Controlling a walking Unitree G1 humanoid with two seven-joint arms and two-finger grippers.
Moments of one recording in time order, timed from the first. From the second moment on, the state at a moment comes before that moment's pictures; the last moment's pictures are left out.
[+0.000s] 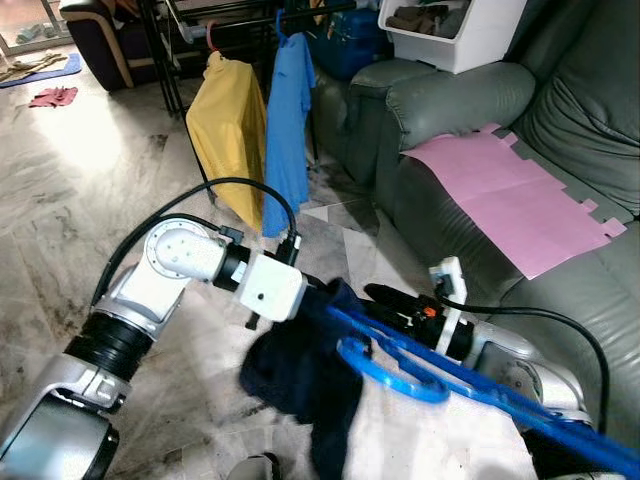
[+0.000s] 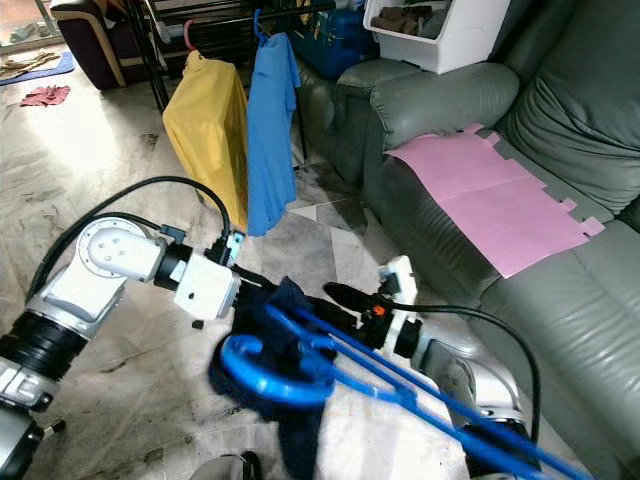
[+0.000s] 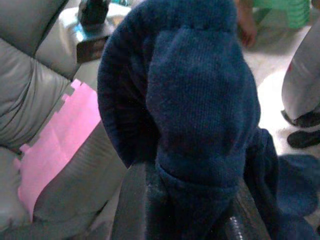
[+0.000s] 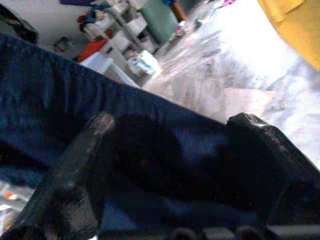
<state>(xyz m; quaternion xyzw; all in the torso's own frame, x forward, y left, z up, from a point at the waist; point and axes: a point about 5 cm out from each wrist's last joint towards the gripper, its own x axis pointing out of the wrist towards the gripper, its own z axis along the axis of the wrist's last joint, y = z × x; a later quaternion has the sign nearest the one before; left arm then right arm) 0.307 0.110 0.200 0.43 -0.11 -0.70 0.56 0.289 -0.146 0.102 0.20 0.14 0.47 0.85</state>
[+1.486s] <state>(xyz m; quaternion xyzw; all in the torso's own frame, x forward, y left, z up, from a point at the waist) 0.294 0.086 0.239 0.33 -0.12 -0.71 0.61 0.326 -0.175 0.055 0.06 0.19 0.22 0.96</state>
